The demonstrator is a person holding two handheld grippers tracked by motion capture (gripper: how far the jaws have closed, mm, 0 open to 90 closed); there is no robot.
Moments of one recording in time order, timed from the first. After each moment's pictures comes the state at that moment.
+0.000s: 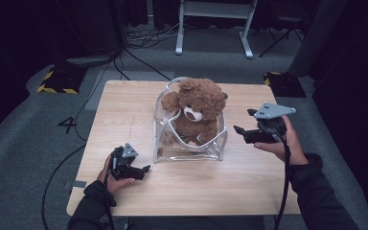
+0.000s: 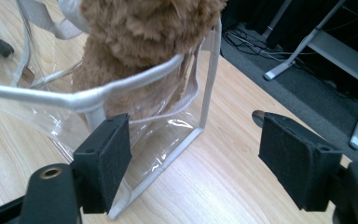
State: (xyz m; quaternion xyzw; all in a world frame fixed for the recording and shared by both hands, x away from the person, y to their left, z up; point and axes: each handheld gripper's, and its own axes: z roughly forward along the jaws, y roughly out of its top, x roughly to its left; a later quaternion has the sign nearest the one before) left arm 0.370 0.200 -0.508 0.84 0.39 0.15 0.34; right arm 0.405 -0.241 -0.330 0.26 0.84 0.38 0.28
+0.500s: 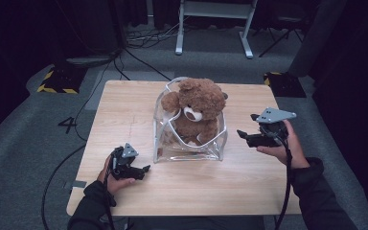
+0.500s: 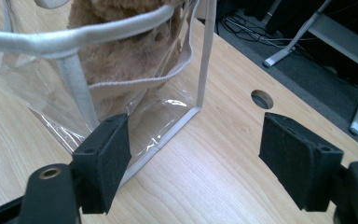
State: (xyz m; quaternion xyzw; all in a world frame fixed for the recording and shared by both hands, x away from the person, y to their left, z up) left arm 0.370 0.200 -0.508 0.84 0.39 0.15 0.34; right arm 0.407 -0.255 -0.349 0.28 0.84 0.37 0.27
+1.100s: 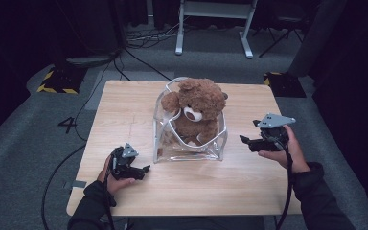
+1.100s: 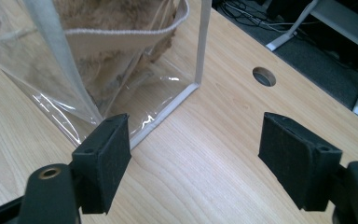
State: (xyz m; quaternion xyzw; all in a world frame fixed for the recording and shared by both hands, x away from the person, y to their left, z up) left arm 0.370 0.200 -0.508 0.84 0.39 0.15 0.34; right arm 0.407 -0.267 -0.372 0.29 0.85 0.35 0.27
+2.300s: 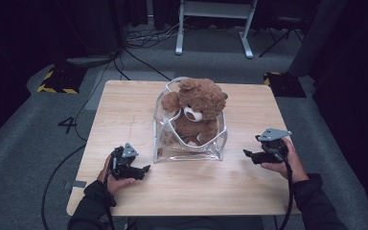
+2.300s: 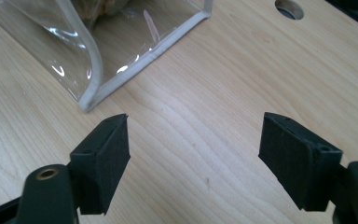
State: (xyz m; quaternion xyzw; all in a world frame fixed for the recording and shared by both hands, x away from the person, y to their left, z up) left arm 0.370 0.200 -0.509 0.84 0.39 0.15 0.34; right arm 0.408 -0.296 -0.435 0.31 0.87 0.31 0.23
